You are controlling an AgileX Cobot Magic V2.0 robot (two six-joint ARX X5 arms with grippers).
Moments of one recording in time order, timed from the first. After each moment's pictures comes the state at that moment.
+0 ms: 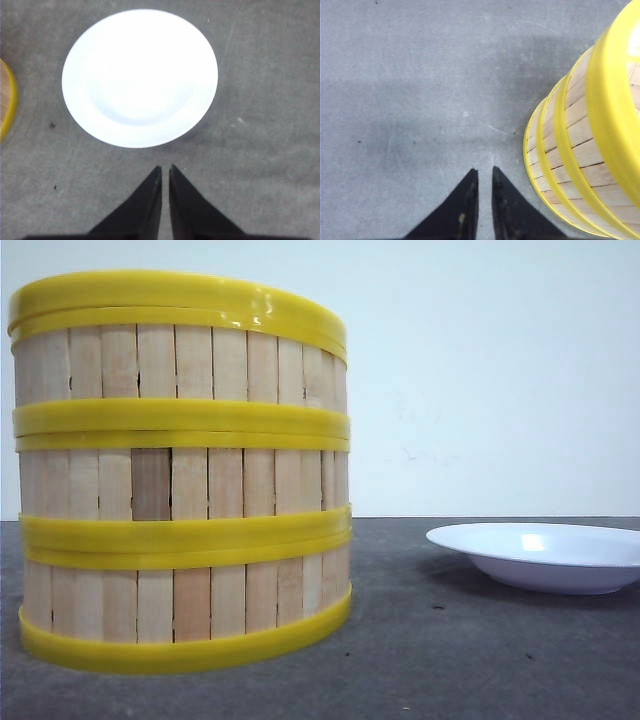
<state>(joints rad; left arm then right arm) 0.04 0.88 1.02 -0.93 0.16 0.04 0.09 0.76 0.96 -1.02 -0.08 0.06</state>
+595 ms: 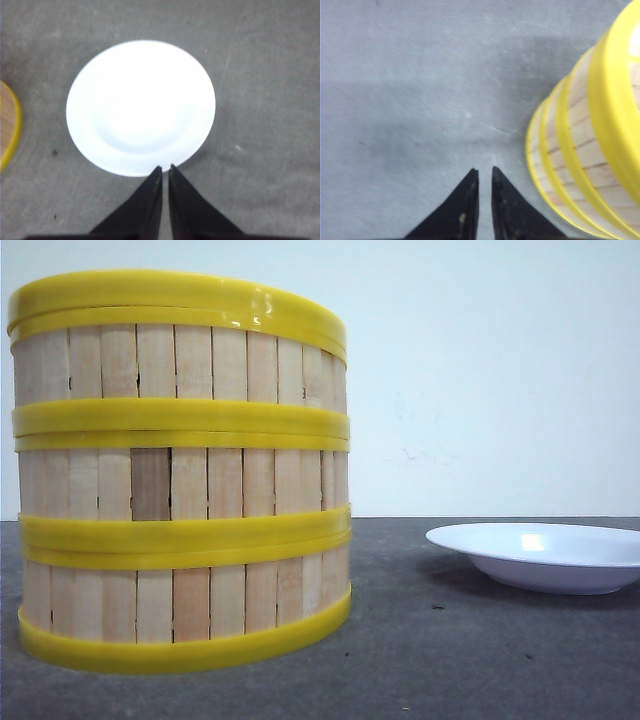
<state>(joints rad) 0.04 0.86 1.01 -0.90 0.13 0.05 0.09 0.76 0.96 -0.90 -0.08 0.06</state>
